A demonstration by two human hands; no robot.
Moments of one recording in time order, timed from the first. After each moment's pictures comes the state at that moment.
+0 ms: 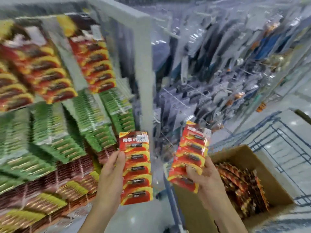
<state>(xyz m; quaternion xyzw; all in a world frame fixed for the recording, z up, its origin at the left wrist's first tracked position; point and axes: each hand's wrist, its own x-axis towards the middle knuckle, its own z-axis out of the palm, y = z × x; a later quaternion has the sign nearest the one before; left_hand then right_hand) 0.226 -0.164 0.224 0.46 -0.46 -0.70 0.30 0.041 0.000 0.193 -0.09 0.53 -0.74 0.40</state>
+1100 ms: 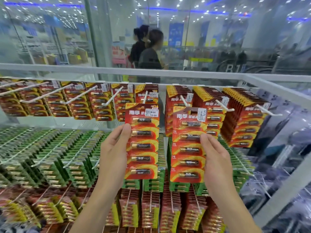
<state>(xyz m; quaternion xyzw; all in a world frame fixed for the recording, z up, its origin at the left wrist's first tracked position) 0.488 -0.288 0.382 0.41 -0.44 -0.50 0.62 0.276 -0.254 0.371 -0.38 0.45 -0.66 0.47</state>
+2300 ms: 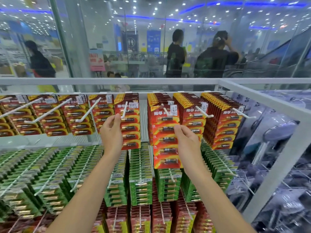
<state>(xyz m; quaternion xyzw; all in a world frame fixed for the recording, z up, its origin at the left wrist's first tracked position) 0.455 -0.451 0.358 0.45 -0.46 -0.40 0.66 0.280 -0.318 0.387 -0.40 0.54 -0.64 0.37</state>
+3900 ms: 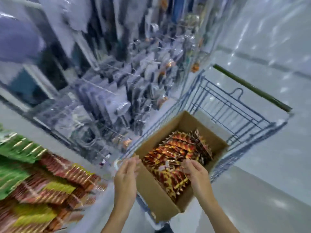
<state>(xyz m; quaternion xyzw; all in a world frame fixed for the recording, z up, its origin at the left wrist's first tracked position) 0.066 -0.069 0.110 0.41 -0.59 -0.68 0.11 -0.024 0.127 0.102 0.12 0.77 -0.59 0.22</state>
